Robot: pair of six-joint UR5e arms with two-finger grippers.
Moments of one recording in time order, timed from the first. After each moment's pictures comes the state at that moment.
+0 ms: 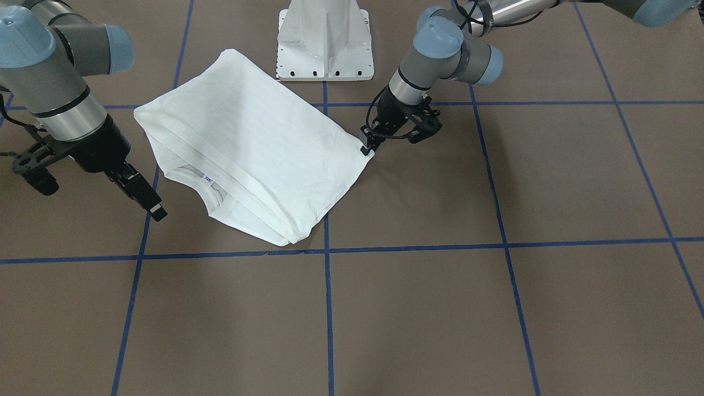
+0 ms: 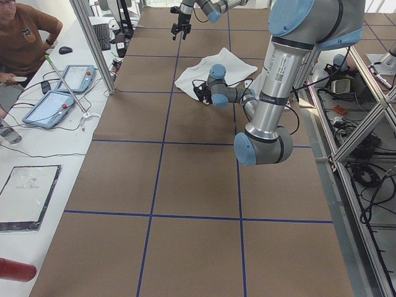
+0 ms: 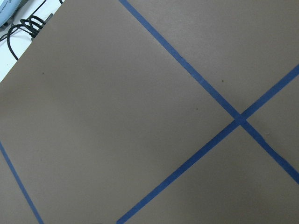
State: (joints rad) left arm -0.43 -2.00 -1.71 -2.17 -1.75 -1.95; right arm 0.90 -1.26 1.84 -1.21 1.99 1.78
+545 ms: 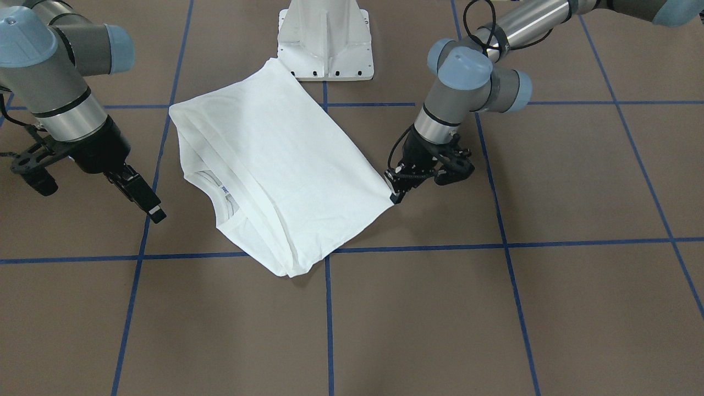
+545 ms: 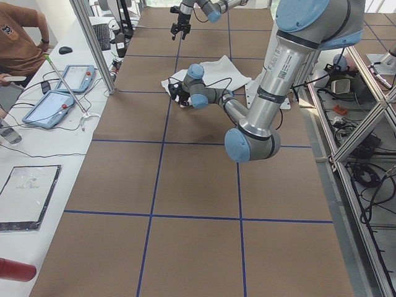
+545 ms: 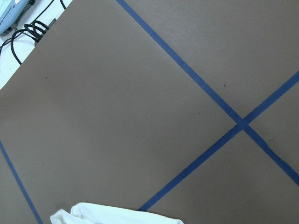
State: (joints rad) left arm -0.66 -2.13 -1.48 -2.22 -1.75 -1.66; right arm 0.89 -1.26 1.84 -1.21 1.97 1.78
